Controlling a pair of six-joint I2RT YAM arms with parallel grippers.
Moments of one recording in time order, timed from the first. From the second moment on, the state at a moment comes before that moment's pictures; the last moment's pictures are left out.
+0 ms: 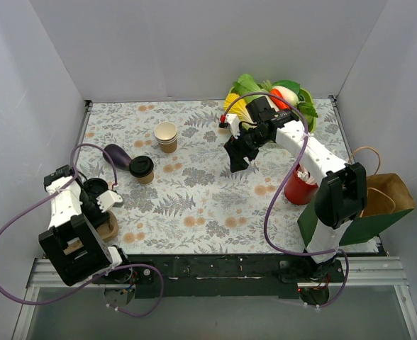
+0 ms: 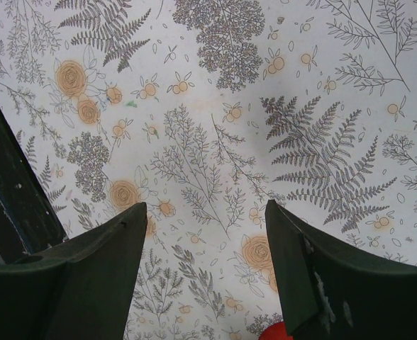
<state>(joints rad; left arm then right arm) 0.52 1.28 0.90 -1.28 0.00 1.50 0.49 1.78 1.62 -0.98 -0.57 -0.48</state>
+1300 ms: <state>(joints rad) 0.52 1.28 1.17 -1.31 0.20 1.18 0.49 1.85 1.68 -0.97 -0.60 -0.48</state>
